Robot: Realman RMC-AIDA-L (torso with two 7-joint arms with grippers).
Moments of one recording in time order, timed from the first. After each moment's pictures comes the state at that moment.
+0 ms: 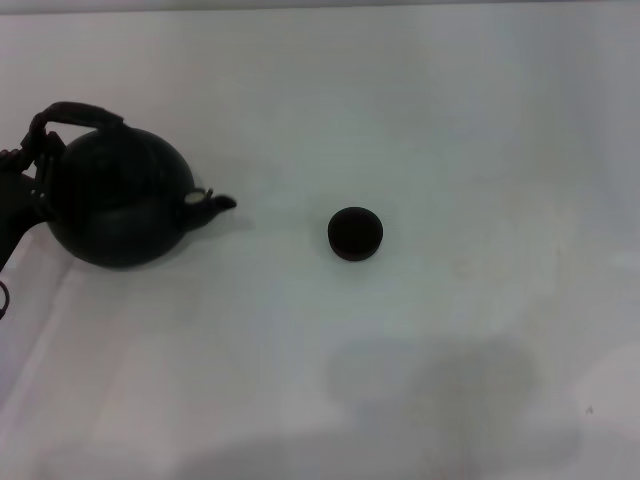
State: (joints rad) left arm -0.17 -2.08 1.59 0.27 -2.92 -1.20 2.61; right arm 0.59 2.00 -1.09 -0.19 0.21 -0.79 0.52
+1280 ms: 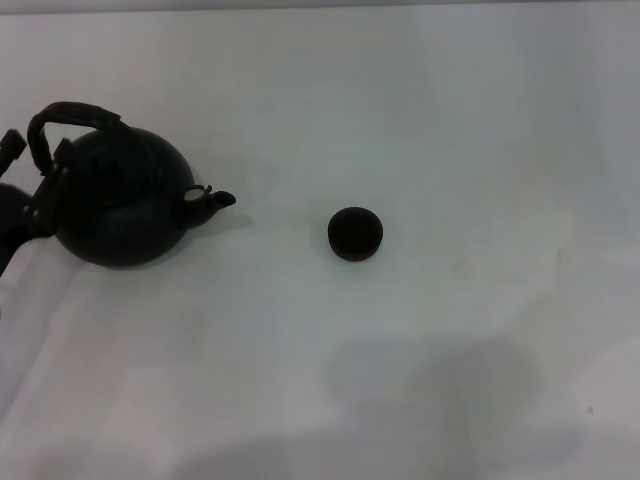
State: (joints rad) left arm -0.11 -2.08 1.60 0.26 -2.91 -1.33 2.67; right arm 0.60 2.00 -1.09 -0.19 0.21 -0.79 0.52
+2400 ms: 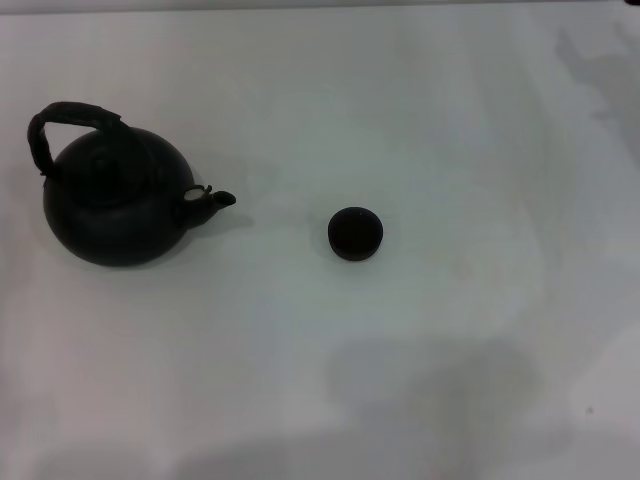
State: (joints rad) left arm -0.09 -2.07 1.02 0.02 -2.93 -1.52 2.54; right arm 0.59 2.02 -1.31 -0.18 -0.17 -0.84 0.45
